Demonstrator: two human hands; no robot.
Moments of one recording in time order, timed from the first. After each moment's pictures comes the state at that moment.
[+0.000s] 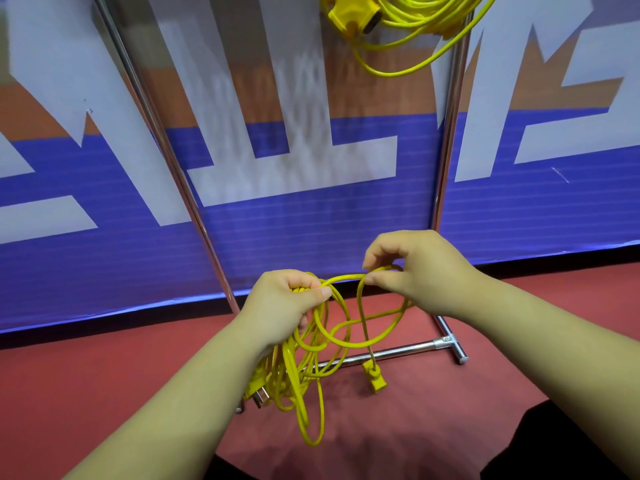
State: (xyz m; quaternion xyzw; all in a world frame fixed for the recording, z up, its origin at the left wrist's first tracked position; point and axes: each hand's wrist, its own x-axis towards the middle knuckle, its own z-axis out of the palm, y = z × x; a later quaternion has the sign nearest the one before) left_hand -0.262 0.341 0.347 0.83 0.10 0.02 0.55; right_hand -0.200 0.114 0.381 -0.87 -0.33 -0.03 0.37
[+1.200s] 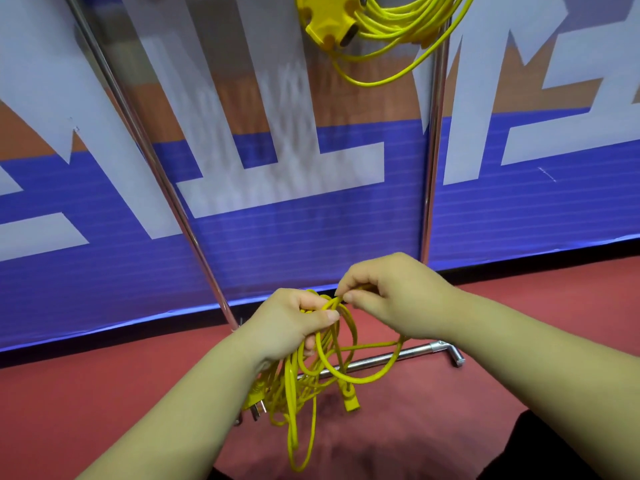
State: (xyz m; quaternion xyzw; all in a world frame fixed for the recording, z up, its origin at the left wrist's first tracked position) left_hand -0.254 0.333 0.336 0.82 0.02 -0.11 0.56; right_hand -0.210 0.120 0.374 -0.87 -0.39 0.00 0.31
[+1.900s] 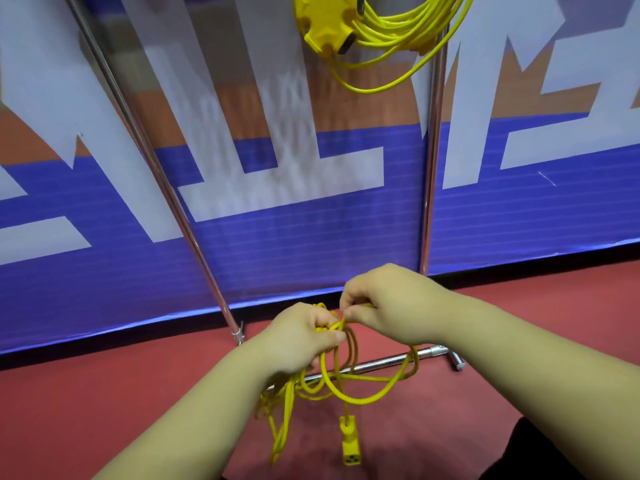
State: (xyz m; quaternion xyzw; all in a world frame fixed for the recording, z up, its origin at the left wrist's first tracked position) left_hand -0.249 0.324 0.320 0.90 -0.03 -0.13 0.41; right_hand -0.207 0.121 0.376 -0.89 -0.39 0.03 0.22
